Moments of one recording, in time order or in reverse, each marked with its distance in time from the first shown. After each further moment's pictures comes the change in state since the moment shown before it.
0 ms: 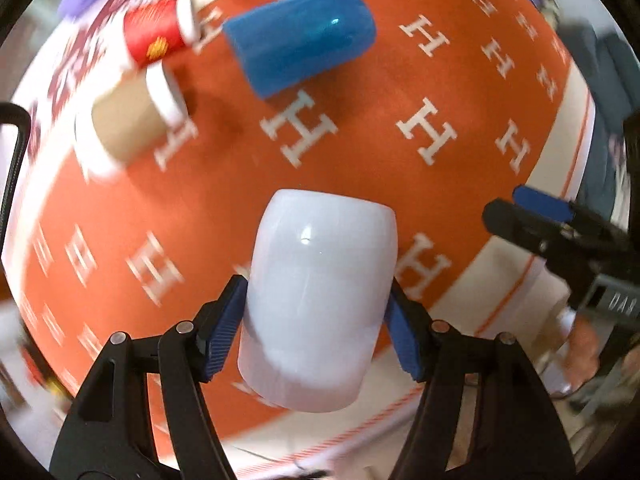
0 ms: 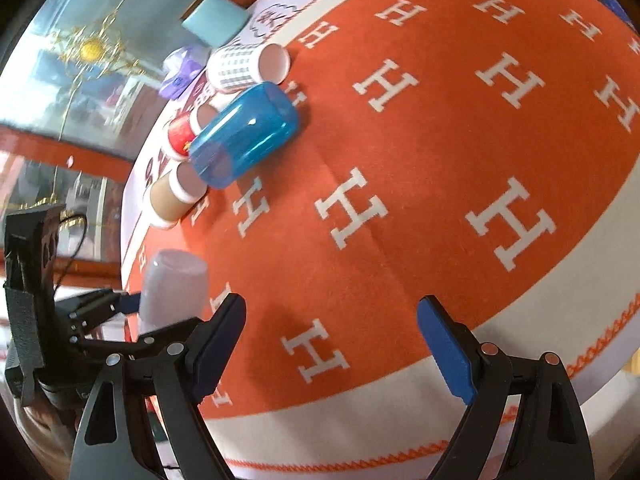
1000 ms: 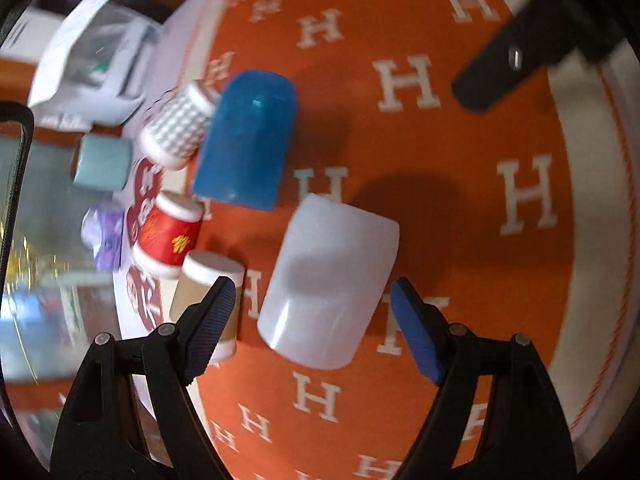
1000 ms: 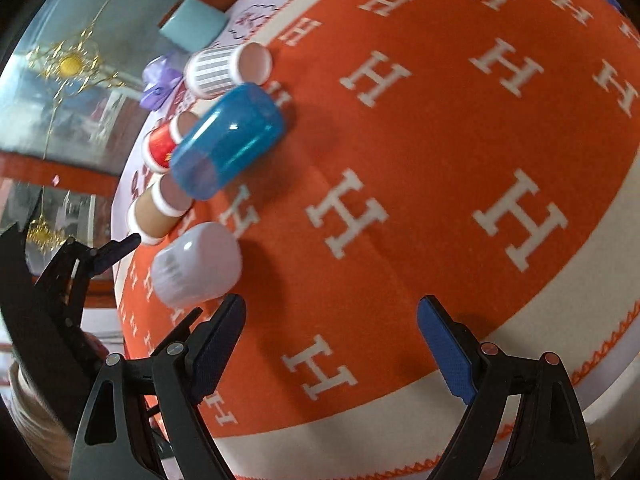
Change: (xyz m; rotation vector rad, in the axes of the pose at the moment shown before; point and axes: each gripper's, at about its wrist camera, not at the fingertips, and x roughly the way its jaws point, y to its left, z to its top) left arm 0.024 -0.047 -0.013 0.911 -0.264 0.509; right arm 0.028 -0.006 0.002 0.120 -0.024 -0.047
